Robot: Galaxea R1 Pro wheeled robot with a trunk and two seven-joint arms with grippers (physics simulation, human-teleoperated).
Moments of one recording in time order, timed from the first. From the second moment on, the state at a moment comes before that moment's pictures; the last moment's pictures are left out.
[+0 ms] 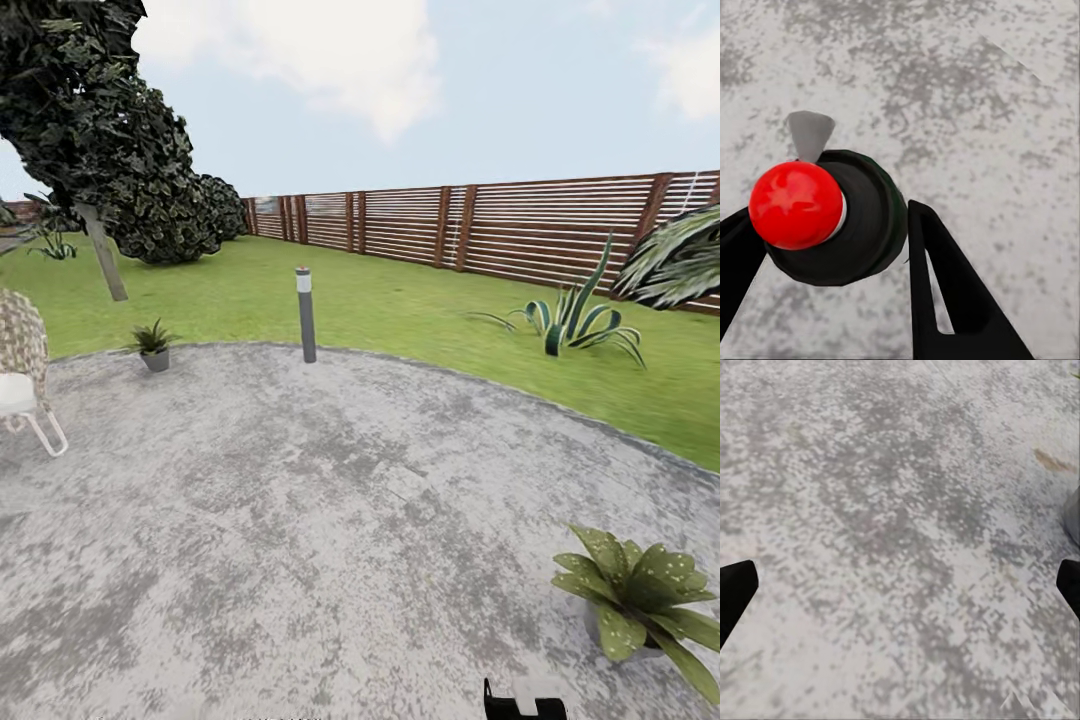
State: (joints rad) left arm -0.38 0.10 0.40 -0.01 -0.25 -0.42 0.04; right arm -0.41 -0.01 -0.30 -0.03 0.44 -0.56 -0.27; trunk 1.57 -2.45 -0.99
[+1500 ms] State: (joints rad) left arm -0.37 0.10 0.40 -0.01 -0.24 -0.42 0.04; right arm -0.41 -0.01 -0.30 -0.03 0.44 -0.56 -0.27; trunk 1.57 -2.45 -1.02
